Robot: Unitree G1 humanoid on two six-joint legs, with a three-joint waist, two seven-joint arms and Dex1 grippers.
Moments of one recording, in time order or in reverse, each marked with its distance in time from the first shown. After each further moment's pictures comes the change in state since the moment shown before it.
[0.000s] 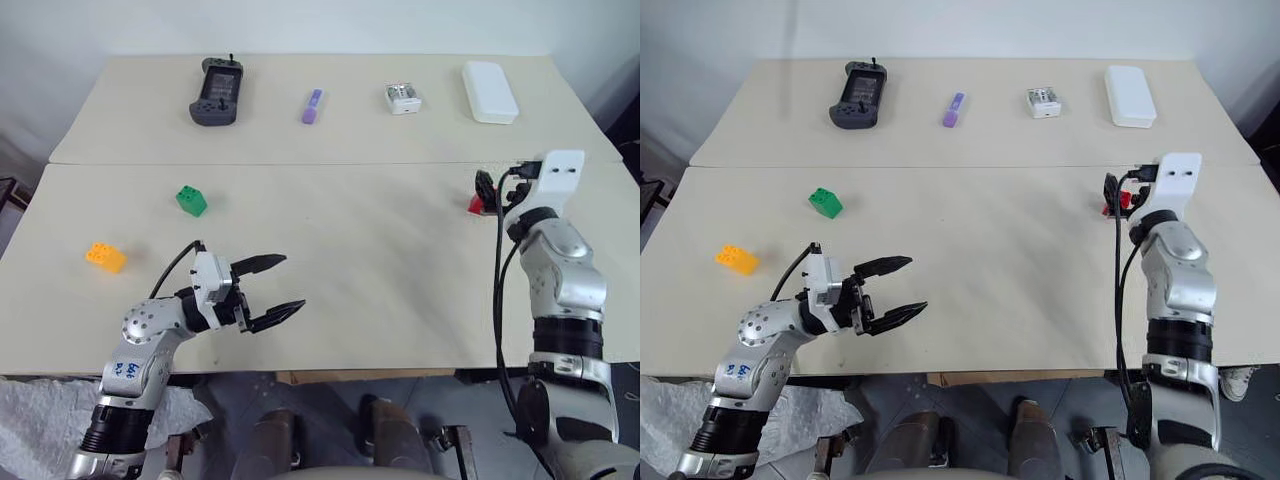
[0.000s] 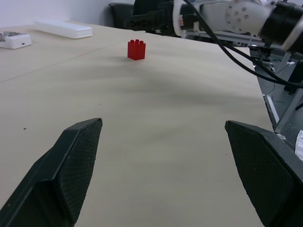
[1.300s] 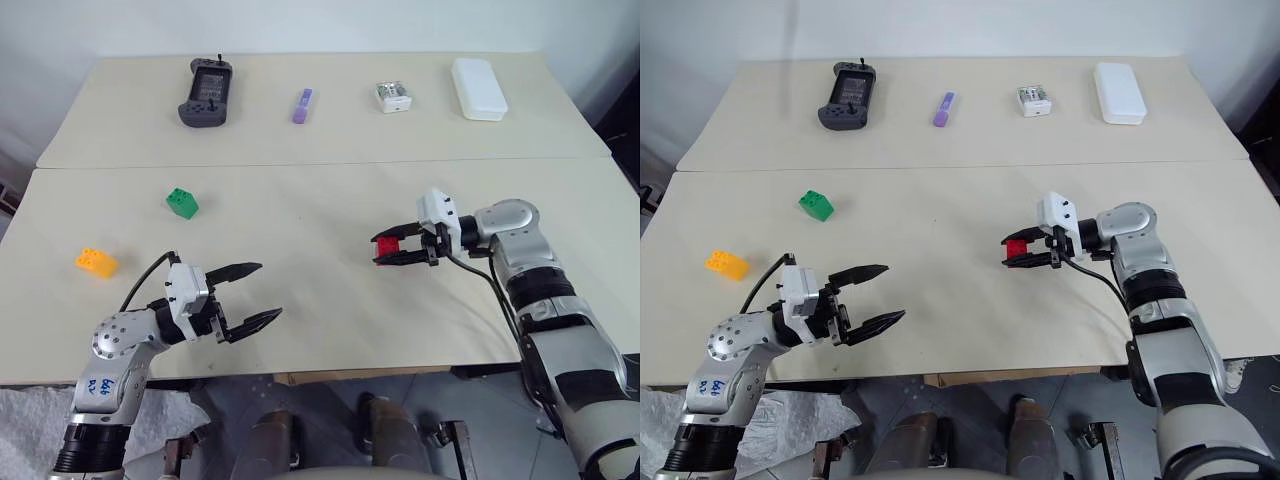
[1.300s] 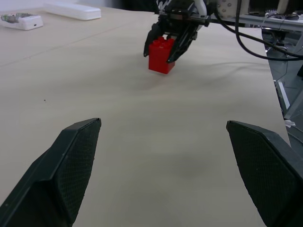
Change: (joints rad) left arm 0.104 0.054 0.096 -0.005 0.007 -0.024 -0.028; right arm -0.284 -0.041 0.453 0.591 -0.028 -0.600 1.386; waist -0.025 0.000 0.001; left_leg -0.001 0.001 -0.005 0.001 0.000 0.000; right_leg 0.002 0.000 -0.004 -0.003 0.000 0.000
